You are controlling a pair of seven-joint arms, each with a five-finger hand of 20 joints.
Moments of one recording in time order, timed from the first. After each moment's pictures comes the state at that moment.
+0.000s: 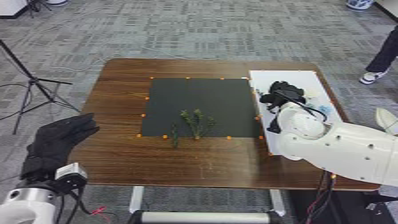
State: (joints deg) left arm 142.4 -48.3 -105.4 -133.1 40.0 26.4 13.1; right arm -25.9 -39.7 -6.8 -93.6 -94.6 24.7 54.7
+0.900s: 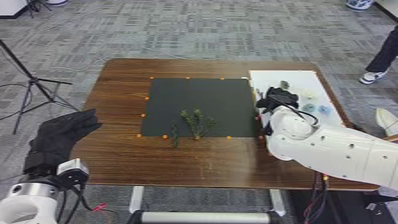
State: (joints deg) left arm 139.7 -48.9 -104.8 -132.4 40.7 25.0 11.8; right arm -28.9 -44.3 -5.7 -87.8 -94.5 23.5 55.2
